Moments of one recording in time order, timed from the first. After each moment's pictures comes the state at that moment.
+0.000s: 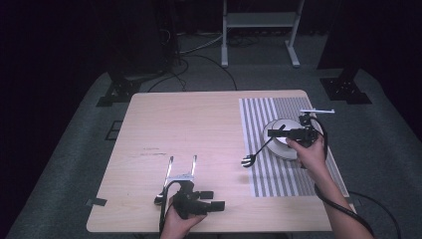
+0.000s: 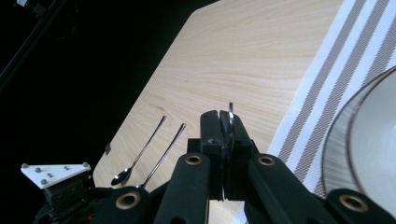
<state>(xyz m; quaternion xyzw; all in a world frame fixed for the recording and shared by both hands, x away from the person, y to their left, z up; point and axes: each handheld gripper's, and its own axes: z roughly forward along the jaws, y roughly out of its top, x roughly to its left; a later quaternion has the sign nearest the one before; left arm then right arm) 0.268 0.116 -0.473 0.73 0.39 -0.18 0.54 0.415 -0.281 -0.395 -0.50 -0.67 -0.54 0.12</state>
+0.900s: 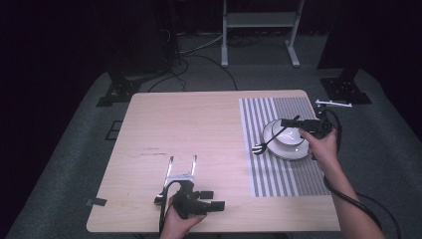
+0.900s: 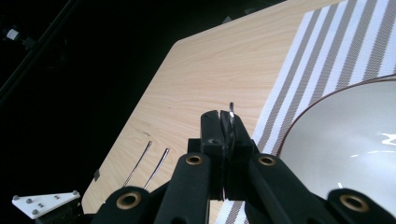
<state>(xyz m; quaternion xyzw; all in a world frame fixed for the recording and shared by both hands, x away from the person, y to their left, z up) 0.268 0.116 -0.473 0.73 0.39 -0.18 0.54 0.427 -0.318 -0.379 -0.53 -0.64 -0.55 0.08</state>
